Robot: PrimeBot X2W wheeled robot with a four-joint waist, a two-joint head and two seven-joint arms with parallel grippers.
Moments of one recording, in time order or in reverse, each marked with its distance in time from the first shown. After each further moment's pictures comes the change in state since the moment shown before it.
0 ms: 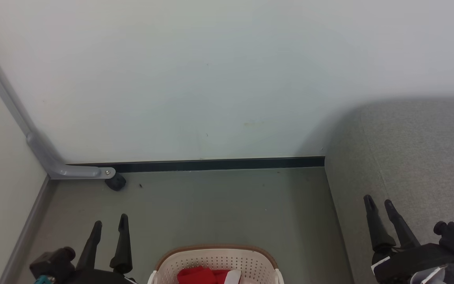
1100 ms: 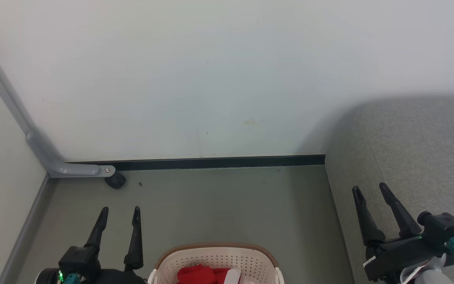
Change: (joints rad) left arm -0.025 0.003 -0.050 0.003 0.346 0.047 -0.091; right arm -0.057 -0.041 0.072 0.008 -0.321 -0.030 -0.088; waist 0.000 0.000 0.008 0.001
